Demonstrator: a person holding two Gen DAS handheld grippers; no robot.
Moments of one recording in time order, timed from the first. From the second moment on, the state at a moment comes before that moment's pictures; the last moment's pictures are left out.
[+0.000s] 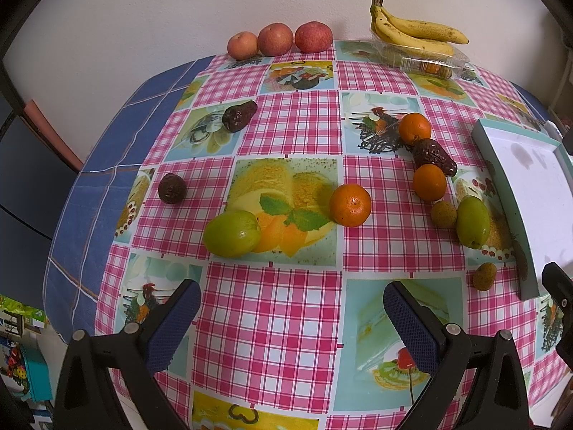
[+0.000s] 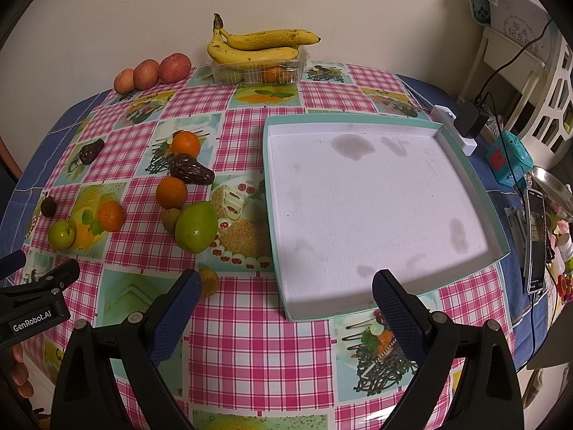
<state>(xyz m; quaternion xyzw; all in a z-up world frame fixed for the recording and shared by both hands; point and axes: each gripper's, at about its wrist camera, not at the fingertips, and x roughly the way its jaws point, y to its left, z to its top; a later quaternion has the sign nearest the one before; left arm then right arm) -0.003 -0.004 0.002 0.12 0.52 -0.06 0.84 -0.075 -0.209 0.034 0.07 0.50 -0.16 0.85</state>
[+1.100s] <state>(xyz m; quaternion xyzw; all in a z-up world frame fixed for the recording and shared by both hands) 0.019 0.023 0.015 0.01 0.50 -0.09 0.86 -0.072 -0.200 0.037 0.07 0.50 -0.14 0.85</state>
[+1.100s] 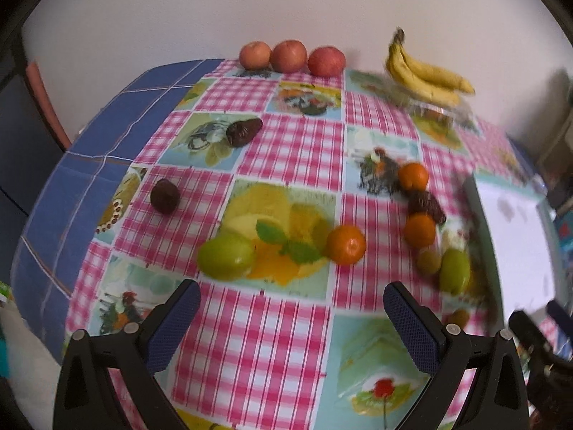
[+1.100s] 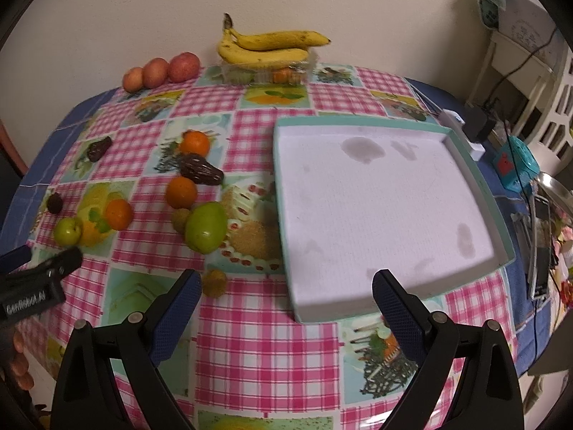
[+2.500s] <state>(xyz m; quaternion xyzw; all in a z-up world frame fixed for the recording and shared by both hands) 0.080 -0.016 -0.040 -0.08 0.60 -0.14 0.78 -0.027 -0.191 -0.021 0.16 0.59 -0.05 0.79</state>
